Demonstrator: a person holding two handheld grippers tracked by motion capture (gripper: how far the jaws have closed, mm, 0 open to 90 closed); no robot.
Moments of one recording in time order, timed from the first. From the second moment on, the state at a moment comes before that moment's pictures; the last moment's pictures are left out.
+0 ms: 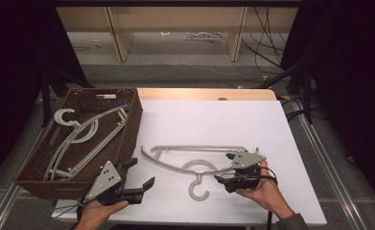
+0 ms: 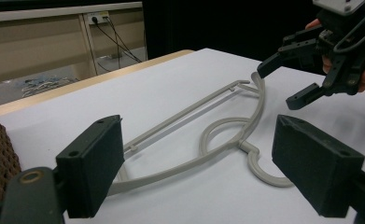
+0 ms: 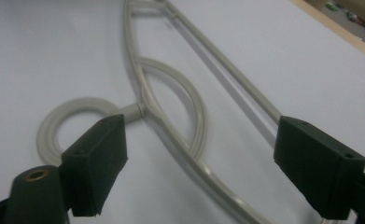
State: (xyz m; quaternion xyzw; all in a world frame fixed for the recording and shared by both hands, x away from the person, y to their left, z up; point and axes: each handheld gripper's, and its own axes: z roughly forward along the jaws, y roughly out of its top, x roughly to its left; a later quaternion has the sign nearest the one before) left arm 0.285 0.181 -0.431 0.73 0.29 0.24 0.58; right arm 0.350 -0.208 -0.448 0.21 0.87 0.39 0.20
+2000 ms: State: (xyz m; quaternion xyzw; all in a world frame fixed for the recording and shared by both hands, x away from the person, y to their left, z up) left arm 0.284 0.181 -0.434 0.74 0.28 0.24 0.57; right arm 0.412 -0.167 -0.460 0.10 0.98 0.14 0.03
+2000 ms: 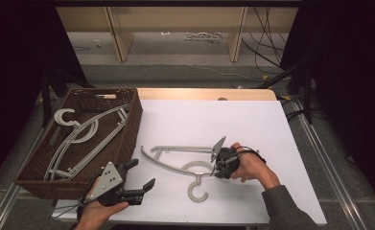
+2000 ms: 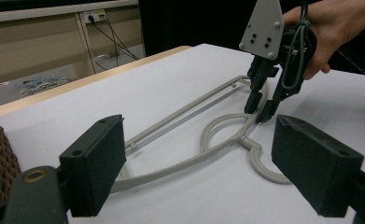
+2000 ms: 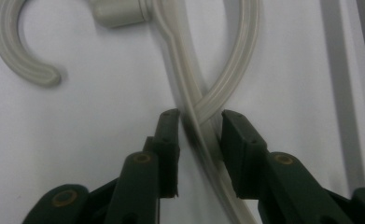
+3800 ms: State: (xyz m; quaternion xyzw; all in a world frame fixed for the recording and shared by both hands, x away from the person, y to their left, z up) left arm 0.373 0.050 -0.475 0.91 0.06 0.26 0.32; right arm 0.399 -0.176 -0.433 0.00 0.98 0.16 0.08
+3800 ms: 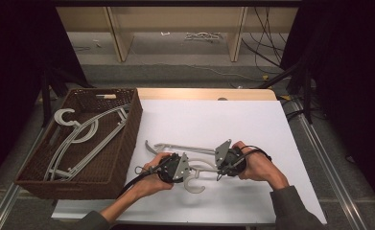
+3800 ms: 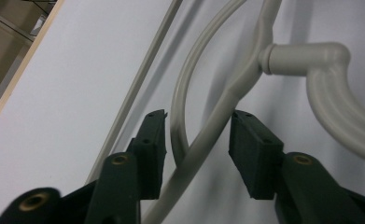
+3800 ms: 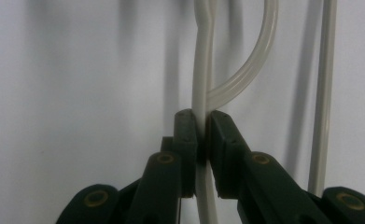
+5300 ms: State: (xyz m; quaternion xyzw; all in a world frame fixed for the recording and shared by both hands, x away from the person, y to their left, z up) left arm 0.383 0.063 -0.407 0.91 0.06 0.22 0.34; right arm 0.408 -0.204 -0.390 0.16 0.91 0.33 0.19
